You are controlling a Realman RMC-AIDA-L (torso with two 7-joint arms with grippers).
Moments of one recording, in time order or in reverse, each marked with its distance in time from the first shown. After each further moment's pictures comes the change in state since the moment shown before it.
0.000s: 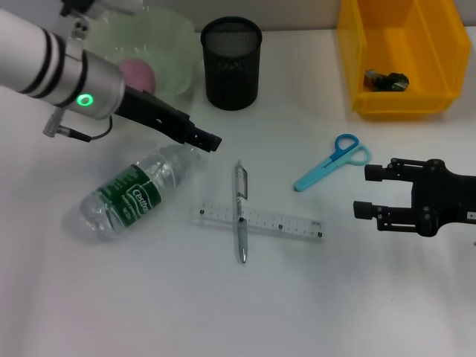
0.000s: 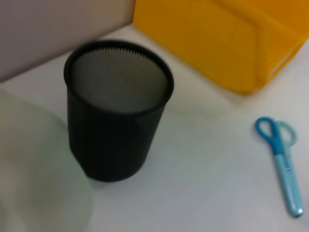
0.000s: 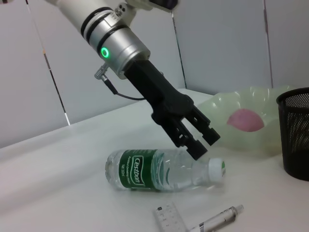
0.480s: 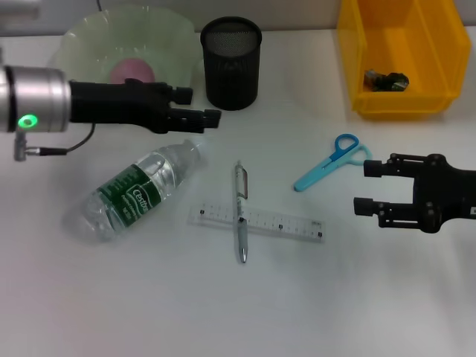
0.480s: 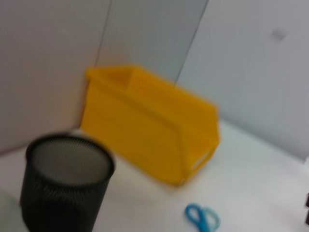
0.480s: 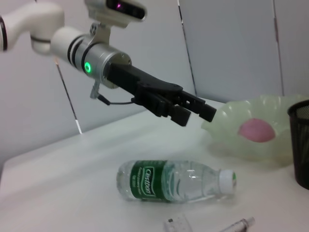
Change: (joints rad) left arm 0.187 0.054 -0.106 -0.041 -0.489 0.109 0.382; right arm 0.005 0.000 0.001 -0.025 0.009 -0.040 0.032
